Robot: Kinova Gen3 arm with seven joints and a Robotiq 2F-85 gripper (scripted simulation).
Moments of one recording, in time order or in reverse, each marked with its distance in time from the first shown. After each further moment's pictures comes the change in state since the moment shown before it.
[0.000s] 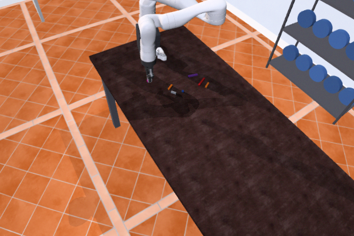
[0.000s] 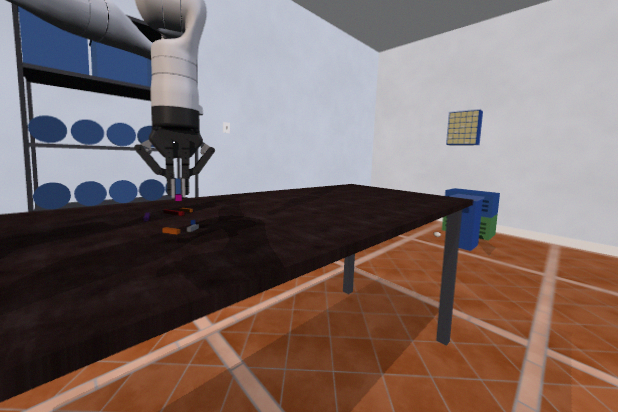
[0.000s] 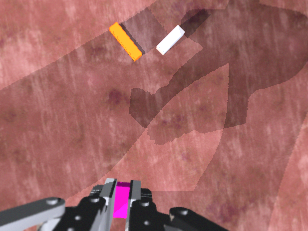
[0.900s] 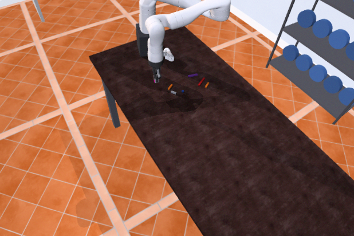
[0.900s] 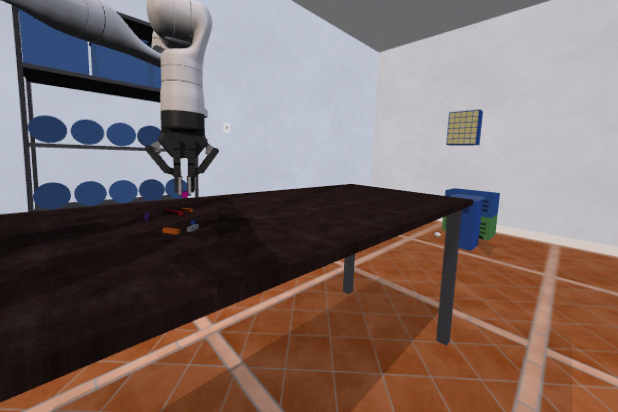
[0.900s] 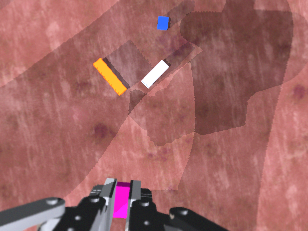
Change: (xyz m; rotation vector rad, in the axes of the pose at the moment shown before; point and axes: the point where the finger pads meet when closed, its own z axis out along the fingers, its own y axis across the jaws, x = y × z) arm 0.035 0.012 0.001 0.004 0.011 0.013
